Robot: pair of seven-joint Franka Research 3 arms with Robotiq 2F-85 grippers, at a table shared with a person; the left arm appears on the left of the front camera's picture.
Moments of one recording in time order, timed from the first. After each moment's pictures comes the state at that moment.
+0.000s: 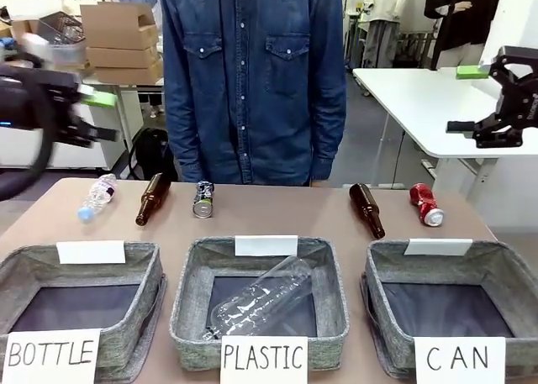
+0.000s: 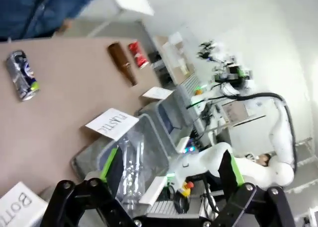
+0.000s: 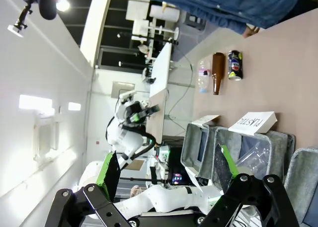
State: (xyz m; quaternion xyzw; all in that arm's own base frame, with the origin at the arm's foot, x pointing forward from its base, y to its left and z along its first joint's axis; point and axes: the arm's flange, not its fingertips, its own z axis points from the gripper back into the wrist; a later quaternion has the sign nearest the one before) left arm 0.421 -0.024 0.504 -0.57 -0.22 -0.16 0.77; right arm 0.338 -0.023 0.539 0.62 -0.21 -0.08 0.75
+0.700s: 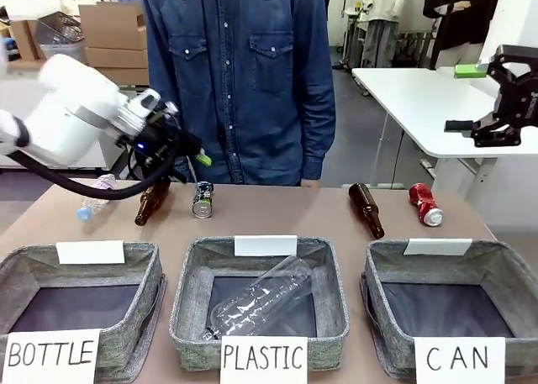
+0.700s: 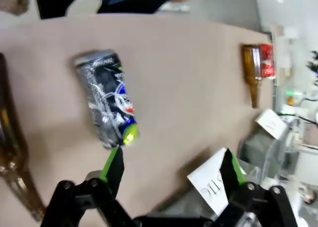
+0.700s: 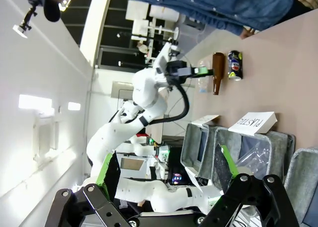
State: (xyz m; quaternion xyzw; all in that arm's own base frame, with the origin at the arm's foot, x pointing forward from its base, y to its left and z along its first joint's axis) left arm 0.601 -0.148 0.379 -0.36 -0.10 -0.08 0.92; right arm 0.338 -0.022 0.539 0.62 -0.21 -0.08 0.75
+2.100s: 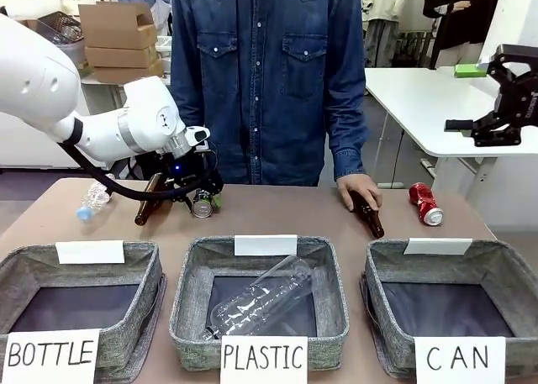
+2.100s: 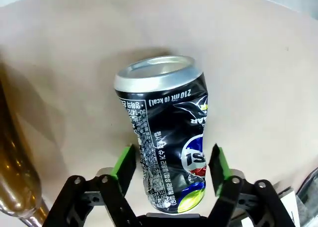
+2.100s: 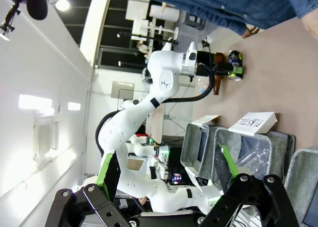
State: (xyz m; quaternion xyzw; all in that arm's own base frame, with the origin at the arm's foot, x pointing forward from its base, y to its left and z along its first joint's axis) left arm 0.636 -0.209 0.309 -0.16 -0.01 -0.06 0.99; right arm 0.339 -0.022 0.539 0.62 -0.21 -0.08 0.75
